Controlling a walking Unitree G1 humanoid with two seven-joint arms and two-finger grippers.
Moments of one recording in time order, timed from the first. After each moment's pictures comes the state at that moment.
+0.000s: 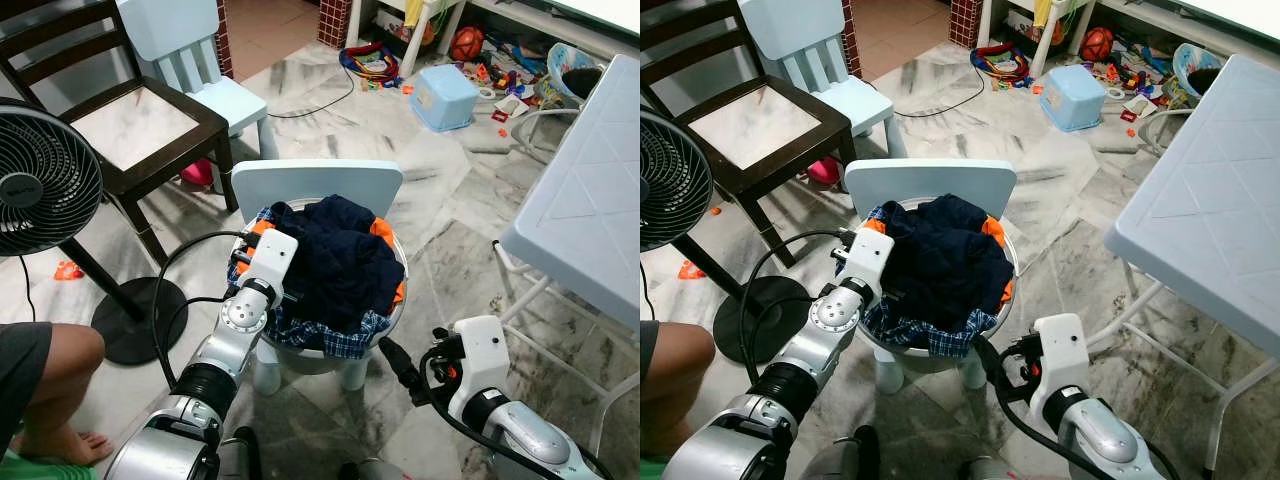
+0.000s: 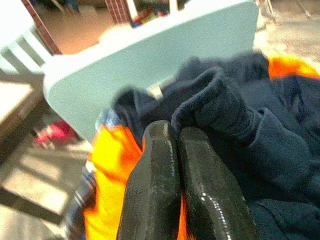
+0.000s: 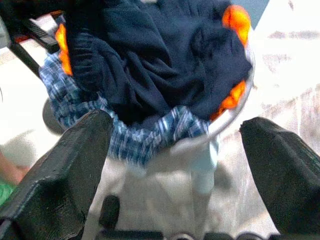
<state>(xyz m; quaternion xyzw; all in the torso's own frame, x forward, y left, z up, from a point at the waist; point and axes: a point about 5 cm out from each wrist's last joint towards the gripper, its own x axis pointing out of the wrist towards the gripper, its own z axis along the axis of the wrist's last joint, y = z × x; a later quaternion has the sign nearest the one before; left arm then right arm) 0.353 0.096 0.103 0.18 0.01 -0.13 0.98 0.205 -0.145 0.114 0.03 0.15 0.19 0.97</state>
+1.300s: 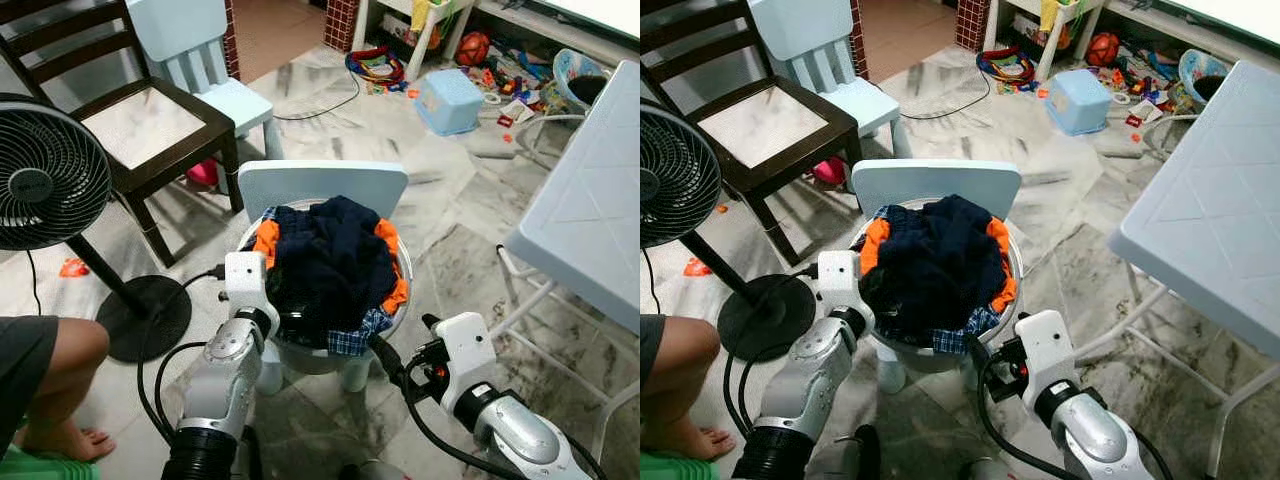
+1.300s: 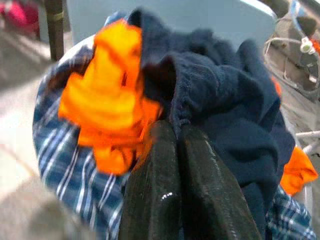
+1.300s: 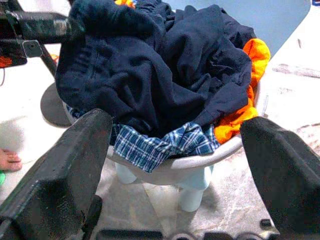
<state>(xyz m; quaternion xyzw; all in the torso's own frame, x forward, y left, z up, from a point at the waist) 0.304 0.097 0.081 -0.14 0.16 -0.09 0.97 0.207 -0.139 0.110 -0.04 0.13 0.22 0.97</state>
